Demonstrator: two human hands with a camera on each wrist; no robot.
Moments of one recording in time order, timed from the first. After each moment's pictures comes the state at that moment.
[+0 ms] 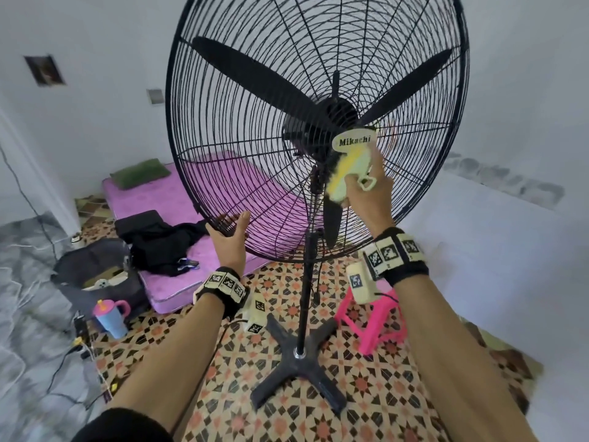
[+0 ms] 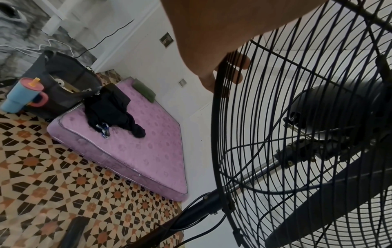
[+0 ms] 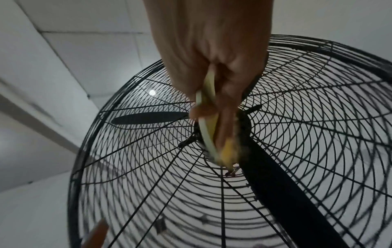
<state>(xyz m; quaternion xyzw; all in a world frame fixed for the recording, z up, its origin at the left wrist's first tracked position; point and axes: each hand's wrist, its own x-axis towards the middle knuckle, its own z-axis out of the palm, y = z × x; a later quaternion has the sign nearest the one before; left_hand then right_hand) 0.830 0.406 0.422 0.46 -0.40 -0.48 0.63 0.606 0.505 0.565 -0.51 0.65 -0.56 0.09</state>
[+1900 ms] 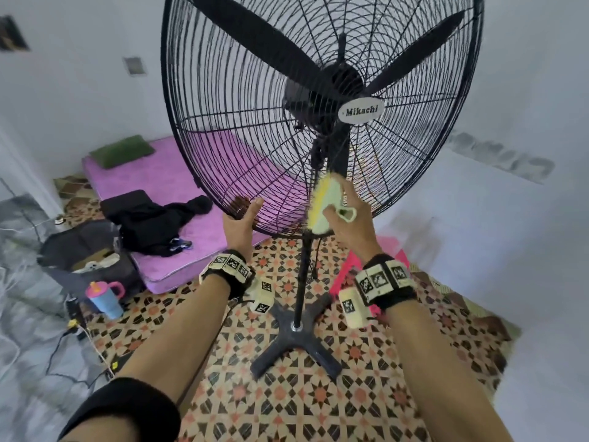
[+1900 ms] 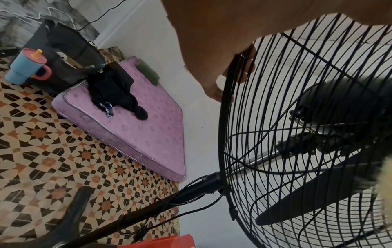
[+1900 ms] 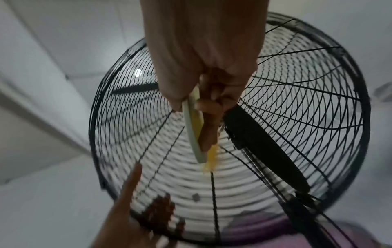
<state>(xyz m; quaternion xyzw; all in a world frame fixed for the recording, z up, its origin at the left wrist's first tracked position) 0.832 0.380 0.376 0.47 -0.43 -0.54 0.55 0.642 0.522 0.471 -0.56 0.64 -0.52 0.11</state>
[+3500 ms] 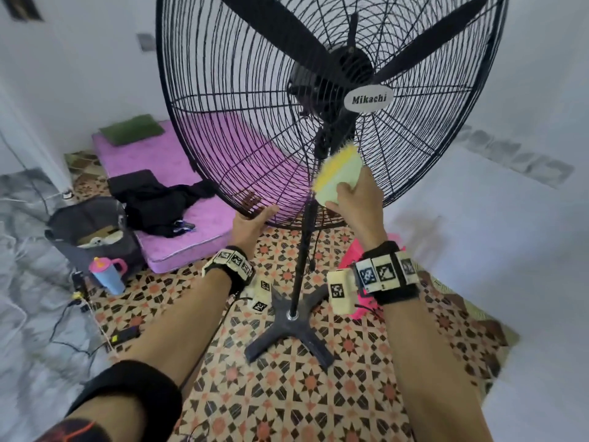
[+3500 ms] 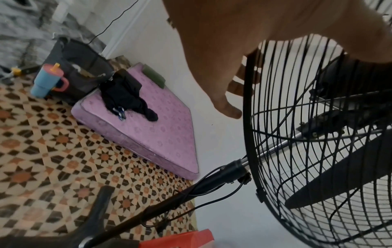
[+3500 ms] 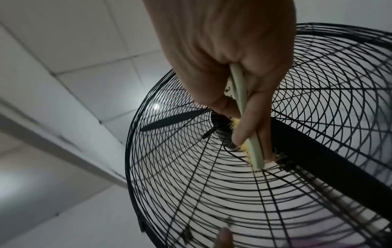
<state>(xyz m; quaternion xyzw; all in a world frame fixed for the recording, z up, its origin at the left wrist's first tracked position) 0.813 0.412 0.371 0.43 -0.43 -0.63 0.49 0.638 0.529 0.511 -0.45 0.69 -0.53 0.21</state>
